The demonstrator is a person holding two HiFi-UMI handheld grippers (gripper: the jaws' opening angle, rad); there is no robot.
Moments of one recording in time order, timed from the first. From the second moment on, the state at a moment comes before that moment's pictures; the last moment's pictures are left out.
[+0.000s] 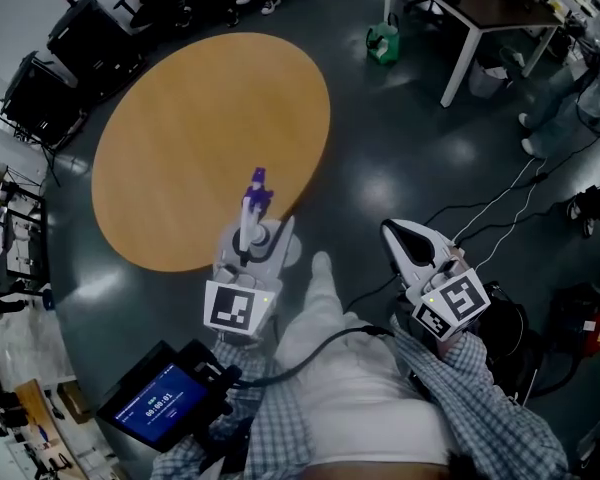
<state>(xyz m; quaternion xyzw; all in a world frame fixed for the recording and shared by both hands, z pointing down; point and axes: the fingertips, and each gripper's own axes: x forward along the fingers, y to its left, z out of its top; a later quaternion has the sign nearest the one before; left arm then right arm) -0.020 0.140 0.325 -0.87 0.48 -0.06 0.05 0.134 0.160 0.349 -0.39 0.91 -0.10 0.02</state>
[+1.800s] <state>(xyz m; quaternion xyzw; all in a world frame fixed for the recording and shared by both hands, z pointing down) -0.100 -0.300 0.382 -0.84 0.55 -0.02 0.01 0.053 -0.248 0.405 -0.31 0.94 -0.13 -0.06</state>
